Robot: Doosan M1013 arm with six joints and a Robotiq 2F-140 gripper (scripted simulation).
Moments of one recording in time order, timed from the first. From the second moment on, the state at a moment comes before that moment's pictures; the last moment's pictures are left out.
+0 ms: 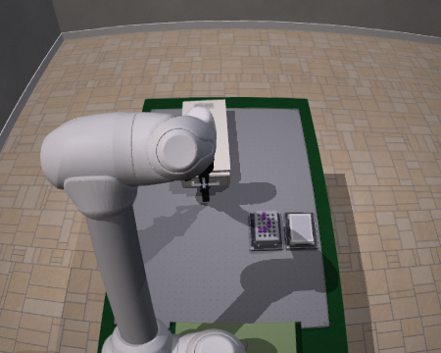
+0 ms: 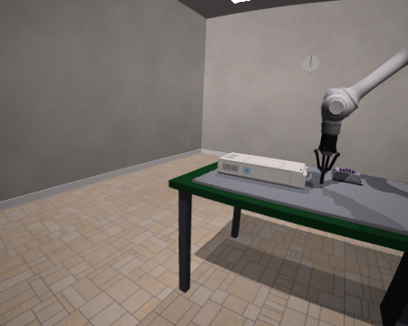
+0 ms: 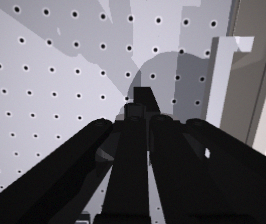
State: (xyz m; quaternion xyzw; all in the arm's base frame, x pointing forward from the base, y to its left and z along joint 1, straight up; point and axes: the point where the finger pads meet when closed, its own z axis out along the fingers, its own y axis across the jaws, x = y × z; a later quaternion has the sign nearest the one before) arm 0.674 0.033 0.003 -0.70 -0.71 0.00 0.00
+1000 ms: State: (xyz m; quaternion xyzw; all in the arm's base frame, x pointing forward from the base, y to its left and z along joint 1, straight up) arm 0.674 0.033 0.038 -0.70 -0.71 0.00 0.00
